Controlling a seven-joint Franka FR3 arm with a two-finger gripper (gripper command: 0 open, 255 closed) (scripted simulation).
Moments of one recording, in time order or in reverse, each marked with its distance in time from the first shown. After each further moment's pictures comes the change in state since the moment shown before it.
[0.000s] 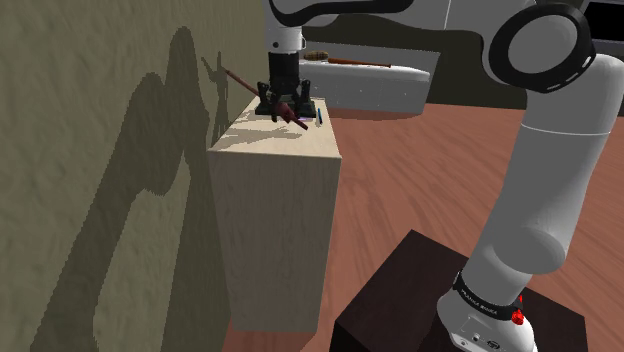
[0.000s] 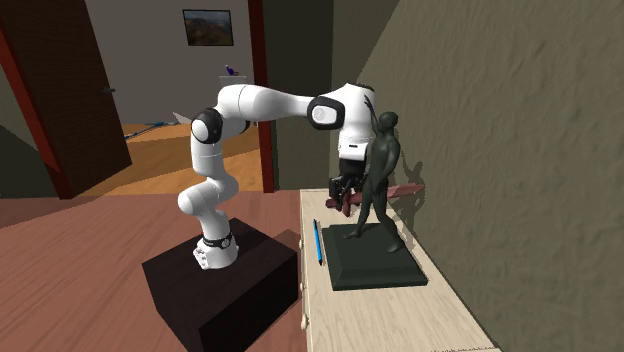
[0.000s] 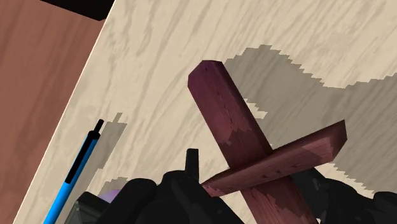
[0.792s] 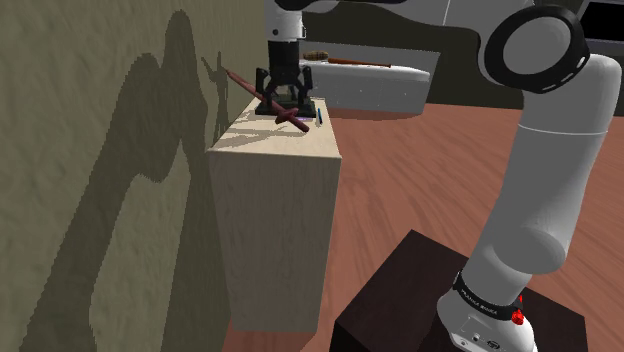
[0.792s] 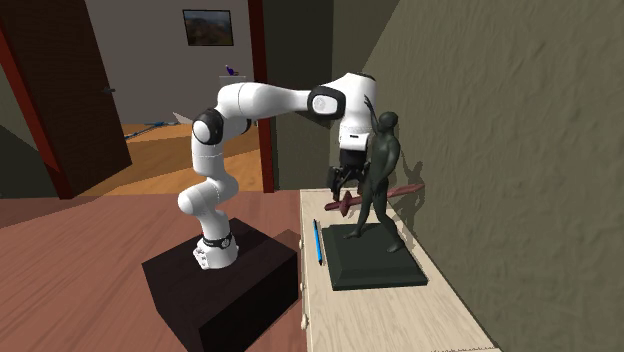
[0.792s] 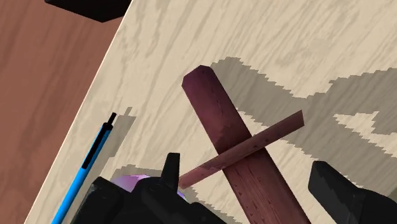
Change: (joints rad) arm 0.004 0.020 0.002 0.091 -0.001 -0.075 -0.004
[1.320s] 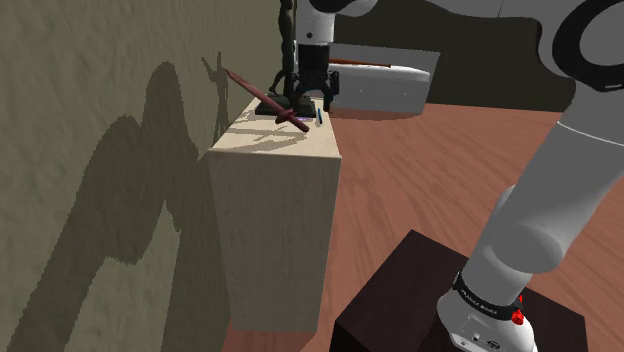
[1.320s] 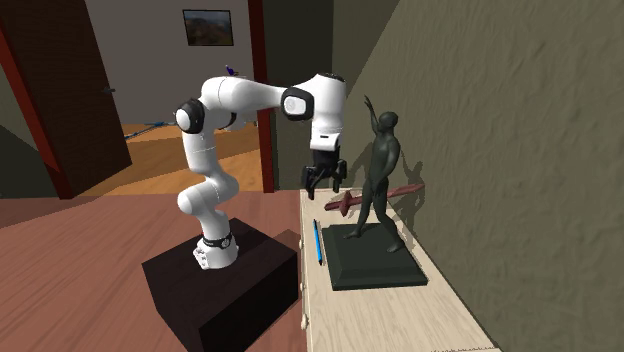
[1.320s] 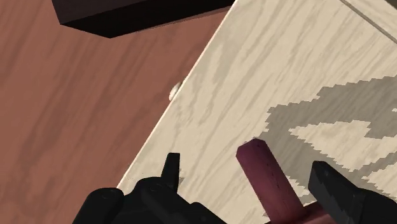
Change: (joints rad) arm -0.039 -0.257 -0.035 -0.321 0.075 0.069 -0.098
